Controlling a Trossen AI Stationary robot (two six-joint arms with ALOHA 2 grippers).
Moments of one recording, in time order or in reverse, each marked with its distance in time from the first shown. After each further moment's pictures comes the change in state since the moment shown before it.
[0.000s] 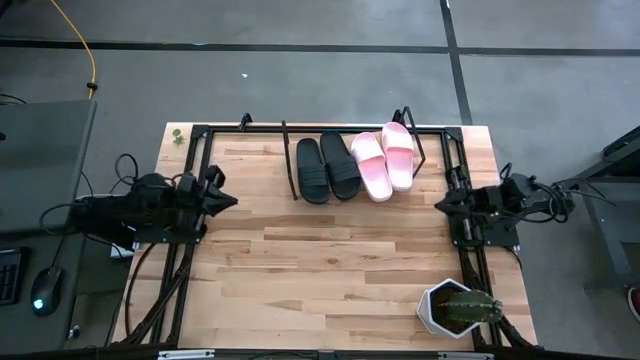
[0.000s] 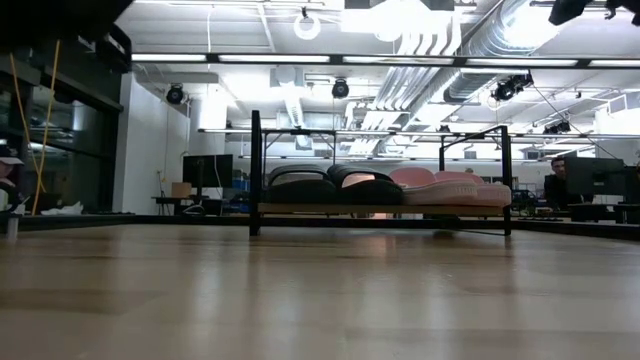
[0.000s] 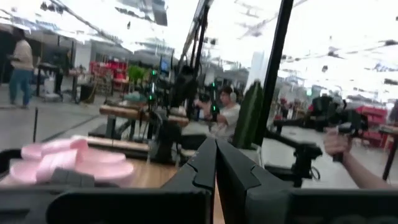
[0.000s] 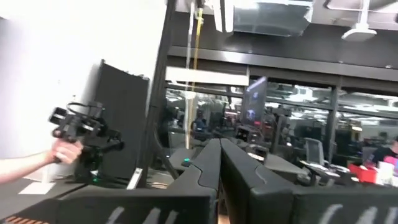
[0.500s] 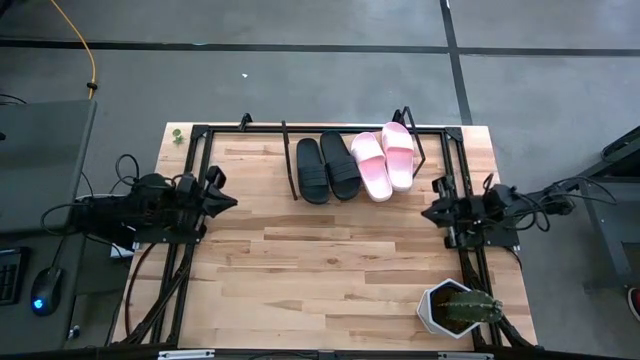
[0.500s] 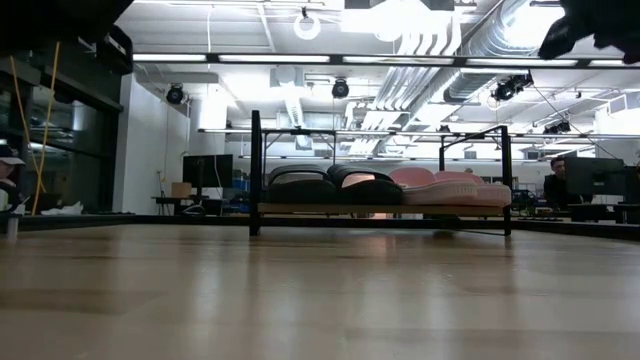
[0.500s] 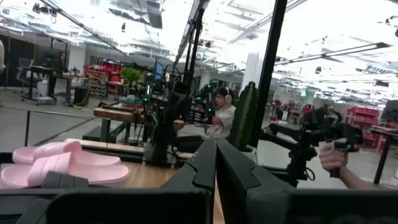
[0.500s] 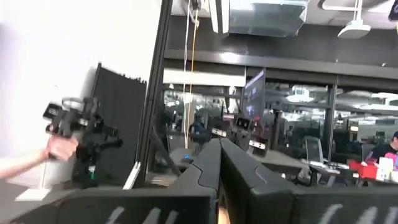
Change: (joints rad) left arm 0.000 0.001 -0.020 0.028 0.020 -0.002; right arm 0.000 0.000 -0.226 0.255 0.015 0.016
